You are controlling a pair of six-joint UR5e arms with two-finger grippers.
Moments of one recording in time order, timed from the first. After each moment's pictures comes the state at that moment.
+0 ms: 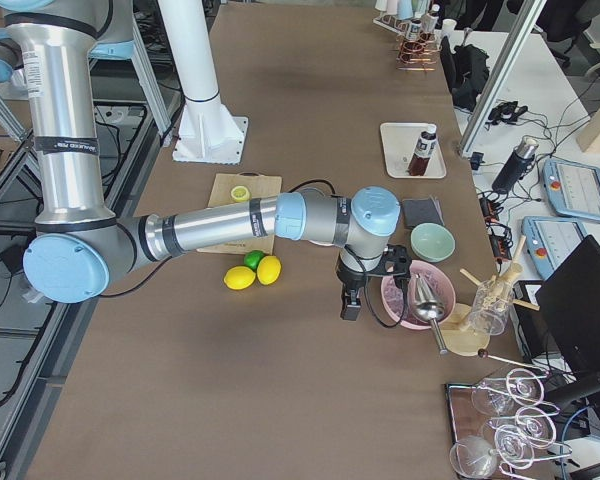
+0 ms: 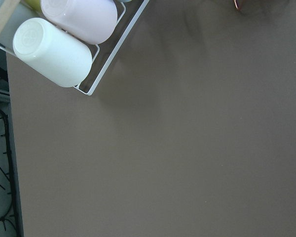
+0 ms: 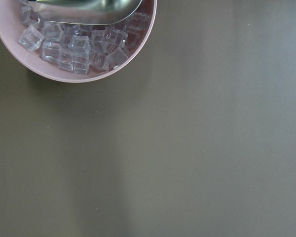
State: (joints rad) left arm -1.63 -1.55 -1.63 -1.67 -2.20 0.13; right arm 1.56 -1.51 1.75 -1.86 2.31 -0.03
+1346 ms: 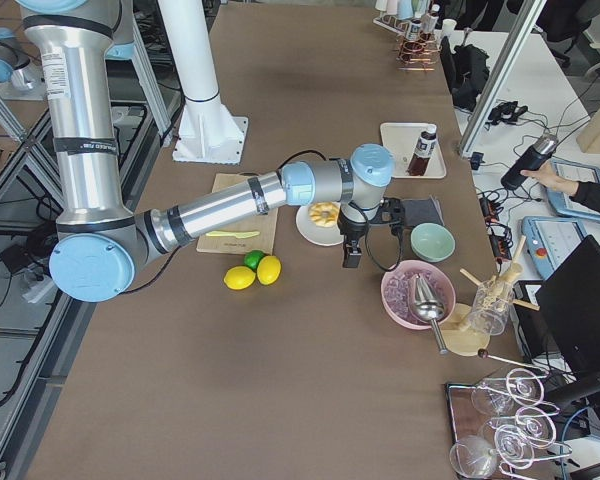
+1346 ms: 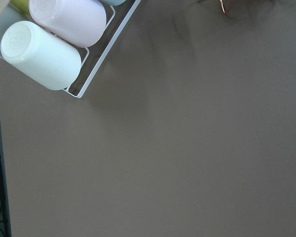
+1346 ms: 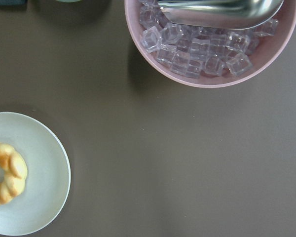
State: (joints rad) left arm -1.63 -1.55 -1.64 -1.67 -2.24 0.13; right arm 1.38 -1.50 1.87 -1.81 2.38 0.15
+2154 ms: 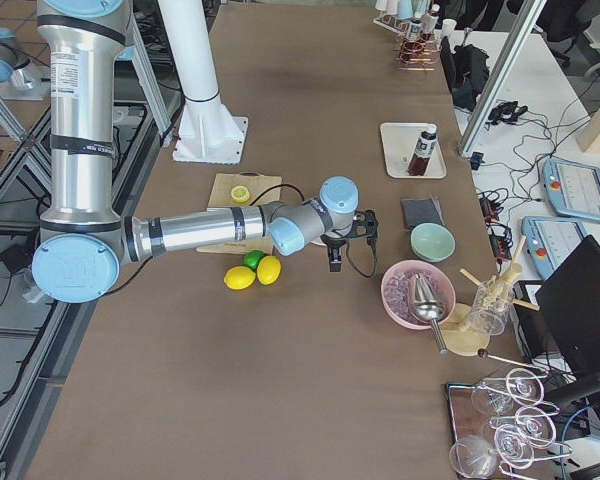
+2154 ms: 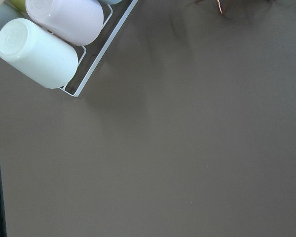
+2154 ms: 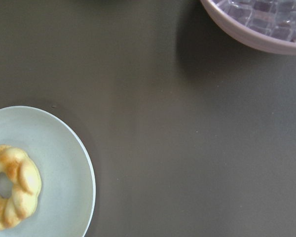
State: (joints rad) left arm -1.63 -1.54 -1.64 -1.67 -2.25 0.13; right arm 1.18 -1.63 1.74 -1.14 2.40 0.57
